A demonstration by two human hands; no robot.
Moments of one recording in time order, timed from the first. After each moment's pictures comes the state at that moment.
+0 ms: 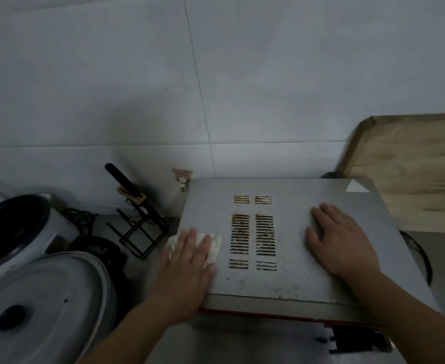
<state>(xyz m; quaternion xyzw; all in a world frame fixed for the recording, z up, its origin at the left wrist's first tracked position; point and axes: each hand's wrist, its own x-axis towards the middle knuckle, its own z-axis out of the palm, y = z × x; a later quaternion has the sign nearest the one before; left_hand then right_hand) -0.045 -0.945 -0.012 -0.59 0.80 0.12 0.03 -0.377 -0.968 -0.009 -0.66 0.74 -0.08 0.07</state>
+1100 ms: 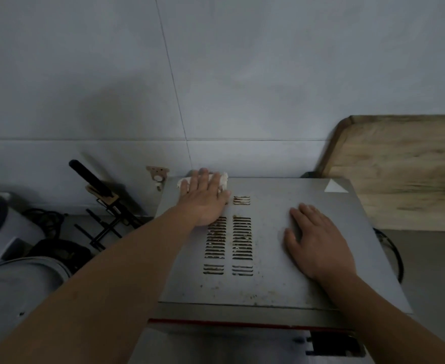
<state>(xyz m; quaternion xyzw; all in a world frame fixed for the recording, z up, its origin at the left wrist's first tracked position) -0.141 -1.113 -0.009 -0.60 0.78 0.16 0.05 -0.381 -0.971 -0.015 -0.66 0.74 -0.10 0.07</state>
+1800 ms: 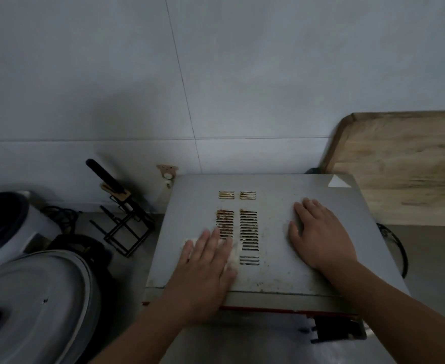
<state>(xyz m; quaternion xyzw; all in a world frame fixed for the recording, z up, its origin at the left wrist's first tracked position) -0.103 -0.939 -0.015 -0.53 0.84 0.14 0.03 -0.377 -0.969 -0.012 -0.68 0.73 -0.05 0.04</state>
